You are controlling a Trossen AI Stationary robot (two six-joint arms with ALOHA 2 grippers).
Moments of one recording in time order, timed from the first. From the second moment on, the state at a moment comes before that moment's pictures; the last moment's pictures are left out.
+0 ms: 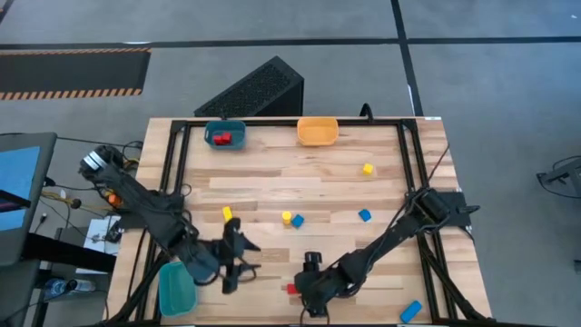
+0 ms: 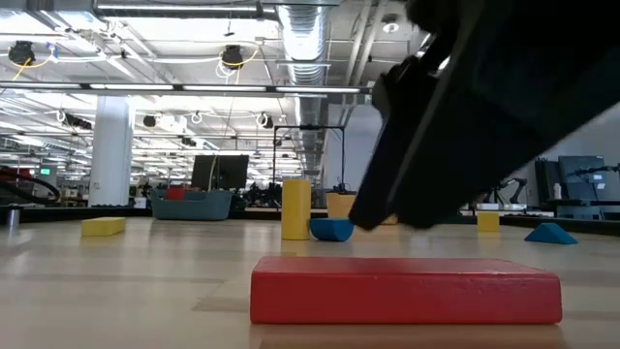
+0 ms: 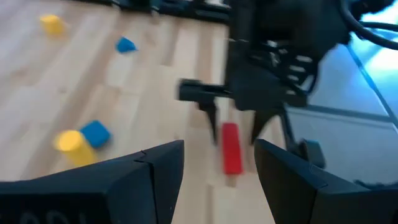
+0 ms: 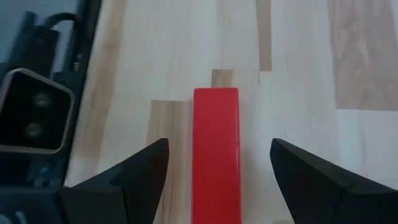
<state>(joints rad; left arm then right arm) -0.71 1.39 1.04 -0.29 -0.55 -0.59 0.61 2.10 1.44 -0.30 0.24 0.52</state>
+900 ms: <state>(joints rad) -0.74 1.44 1.04 -0.27 -0.63 -0.67 0.60 2.04 1.49 -0.45 0.23 0.80</state>
